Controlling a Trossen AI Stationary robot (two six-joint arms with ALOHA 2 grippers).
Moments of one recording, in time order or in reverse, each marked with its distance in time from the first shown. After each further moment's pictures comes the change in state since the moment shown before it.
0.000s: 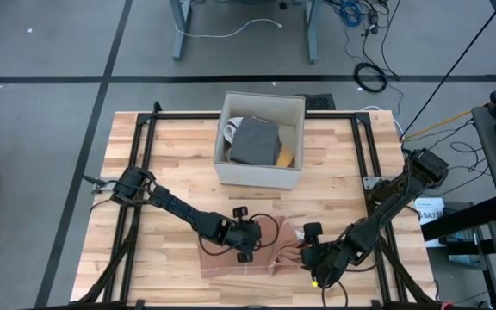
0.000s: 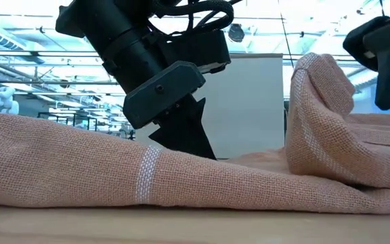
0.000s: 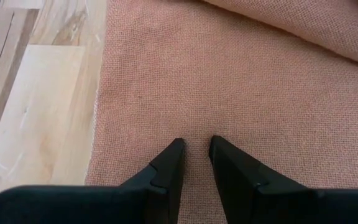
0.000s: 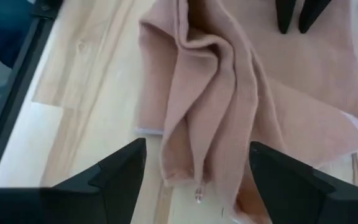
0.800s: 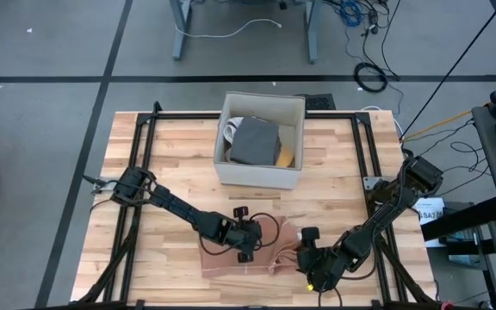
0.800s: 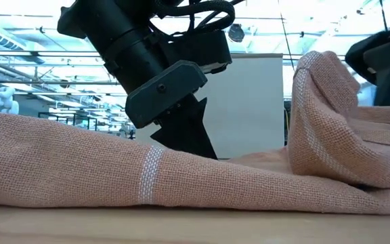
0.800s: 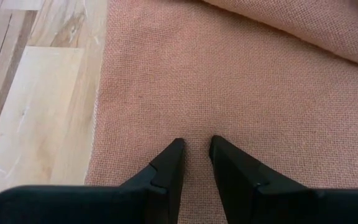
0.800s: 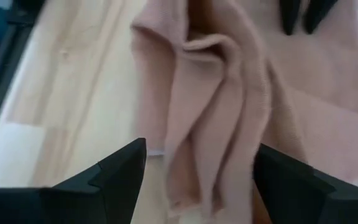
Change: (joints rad) left arm 0.006 0.001 0.000 0.008 0.005 0.004; right arm 0.021 0.100 0.000 0.102 0.058 0.049
